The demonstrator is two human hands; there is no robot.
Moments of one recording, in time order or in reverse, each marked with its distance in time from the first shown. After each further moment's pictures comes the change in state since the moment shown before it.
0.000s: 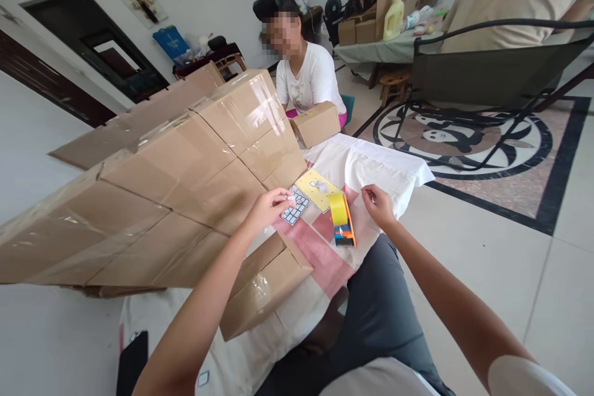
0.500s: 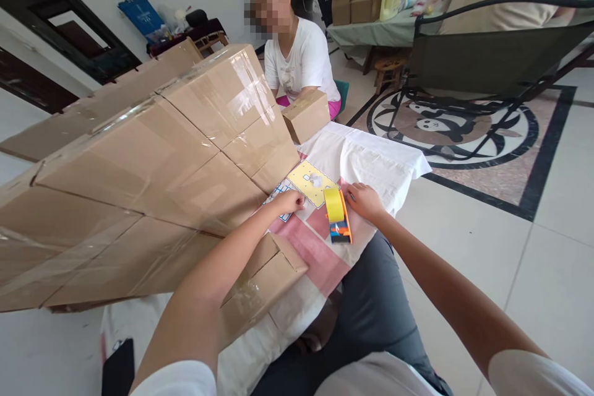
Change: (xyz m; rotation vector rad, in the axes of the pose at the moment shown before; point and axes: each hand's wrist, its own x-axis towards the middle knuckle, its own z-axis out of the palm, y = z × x) left_hand 0.114 -0.101 0.056 0.663 -0.428 0.003; right_hand 0.017 0.027 0.034 -0.364 -0.317 -0.098
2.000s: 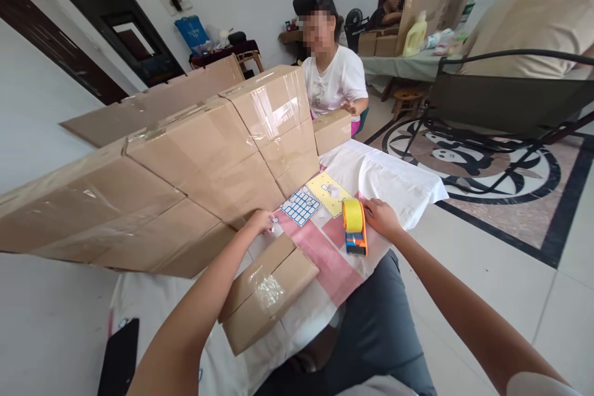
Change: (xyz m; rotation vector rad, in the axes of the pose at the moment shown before) left_hand -0.121 -0.091 0.013 -0.284 0.158 -0.537; right_hand 0.000 -0.001 0.001 0.041 0.020 -0.032
